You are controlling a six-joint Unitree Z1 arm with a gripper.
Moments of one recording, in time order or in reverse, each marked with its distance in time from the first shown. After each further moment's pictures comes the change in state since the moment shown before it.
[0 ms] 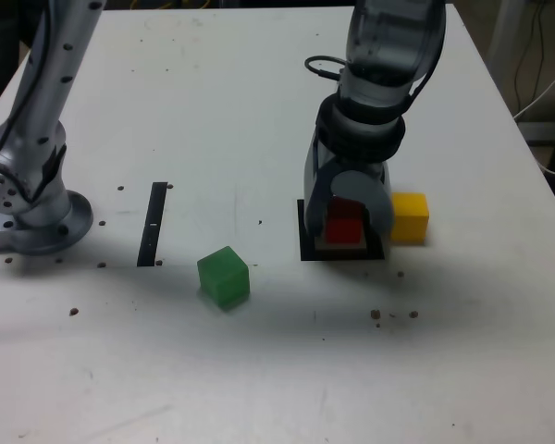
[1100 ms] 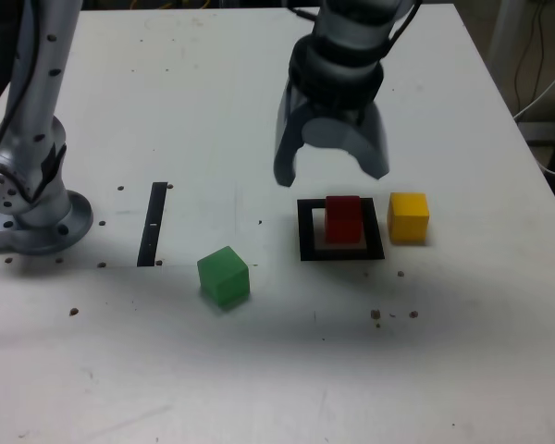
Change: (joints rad) arm 0.000 -0.079 -0.126 0.260 0.044 0.025
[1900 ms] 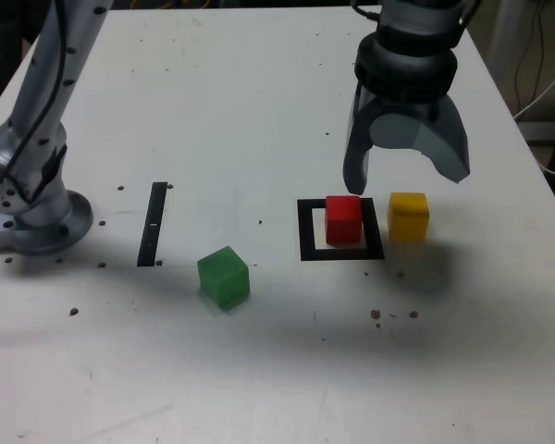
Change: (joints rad) arm -0.018 0.113 -0.260 0.006 -0.046 0.108
